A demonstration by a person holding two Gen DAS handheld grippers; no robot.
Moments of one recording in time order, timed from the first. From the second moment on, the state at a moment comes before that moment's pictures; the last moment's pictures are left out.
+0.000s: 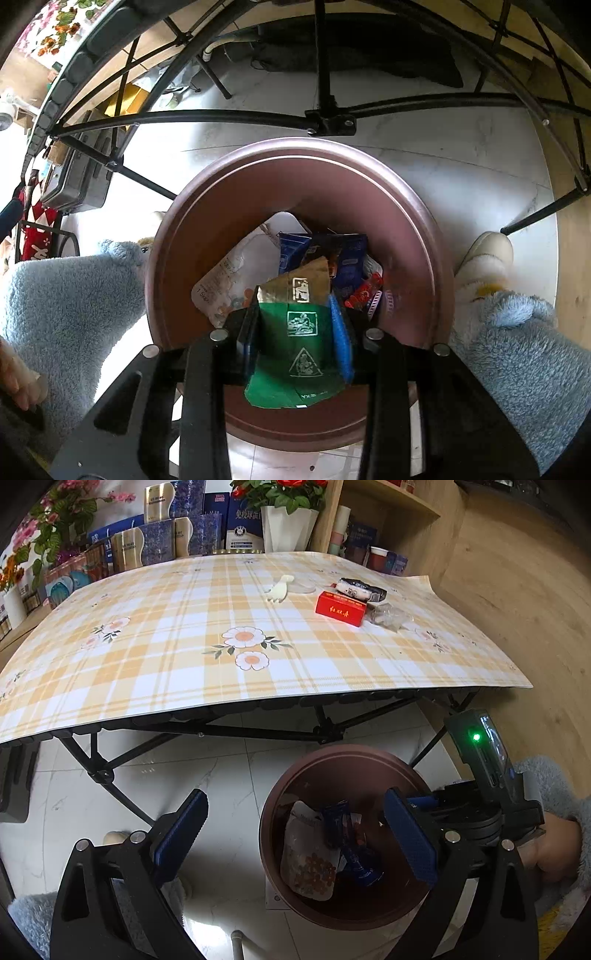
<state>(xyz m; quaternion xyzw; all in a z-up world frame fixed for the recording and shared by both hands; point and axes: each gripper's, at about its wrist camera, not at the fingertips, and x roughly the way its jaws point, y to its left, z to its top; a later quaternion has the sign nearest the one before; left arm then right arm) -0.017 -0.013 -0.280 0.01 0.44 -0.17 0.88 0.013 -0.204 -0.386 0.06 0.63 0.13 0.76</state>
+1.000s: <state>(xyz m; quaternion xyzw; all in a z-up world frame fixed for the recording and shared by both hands) -0.011 0.004 -0.280 -0.02 0.44 -0.13 0.89 0.005 -0.204 -0.327 0.03 0.54 0.09 0.84</state>
